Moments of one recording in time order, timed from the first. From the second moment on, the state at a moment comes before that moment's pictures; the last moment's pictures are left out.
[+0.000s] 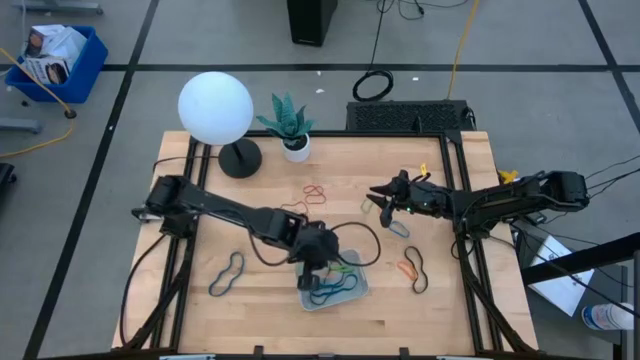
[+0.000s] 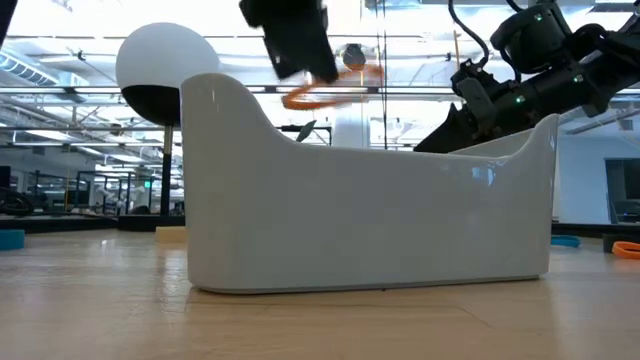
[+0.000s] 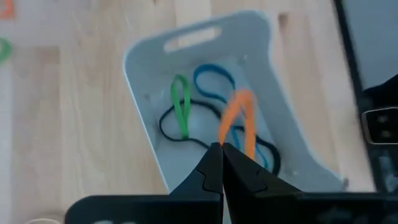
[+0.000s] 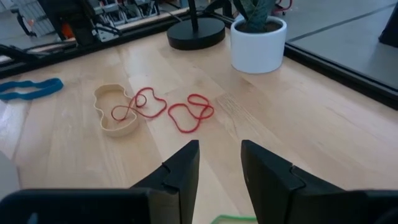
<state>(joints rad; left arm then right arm) -0.24 1.89 1.57 -0.70 0.09 -0.19 -0.12 1.14 0.26 0.51 0.26 0.25</state>
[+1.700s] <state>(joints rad) -0.25 2.02 1.56 -0.68 0.09 -0.27 -0.12 1.14 0.26 0.47 0.26 0.25</state>
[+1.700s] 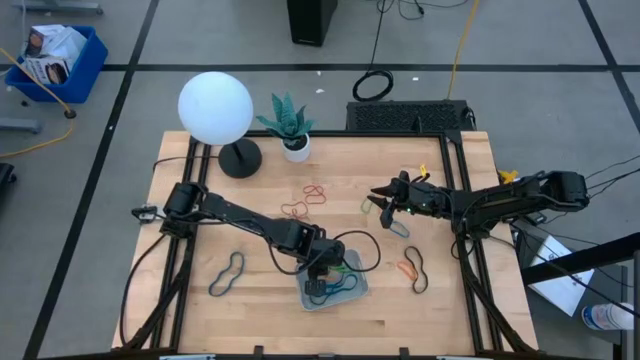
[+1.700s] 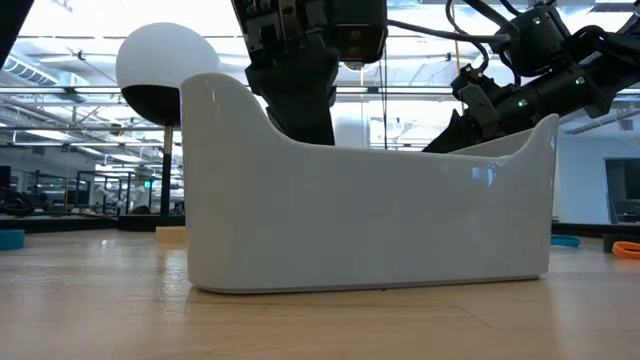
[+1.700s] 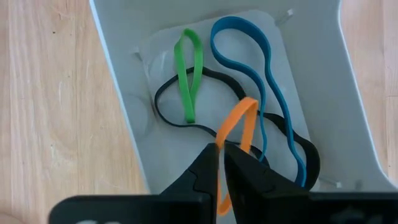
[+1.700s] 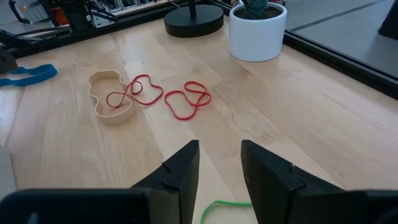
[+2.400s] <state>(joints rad) -0.23 1.93 1.56 -0.76 0.12 -0.27 -0.12 1.14 0.26 0.47 0.26 0.25</state>
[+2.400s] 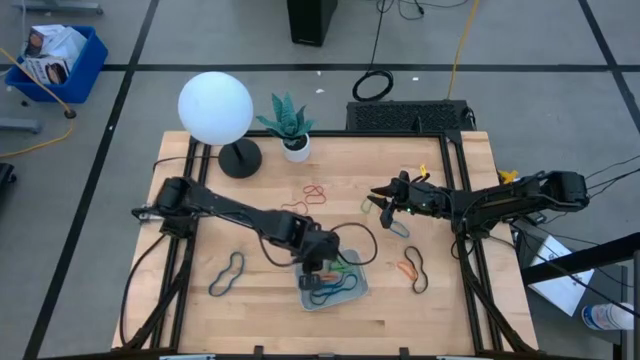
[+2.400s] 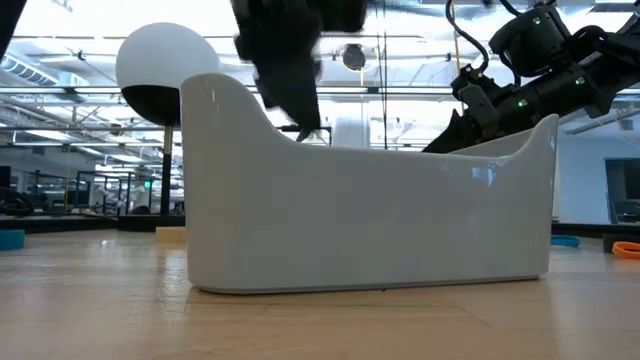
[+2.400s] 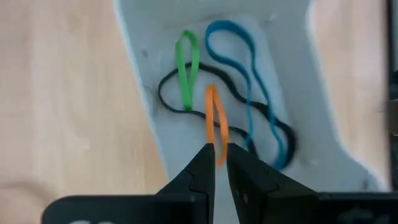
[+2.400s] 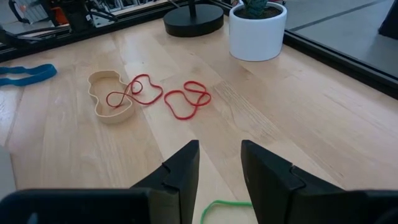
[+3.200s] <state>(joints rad) -0.24 1.42 1.57 -1.04 -0.09 -0.29 -0.12 1.14 0.26 0.47 0.26 0.25</state>
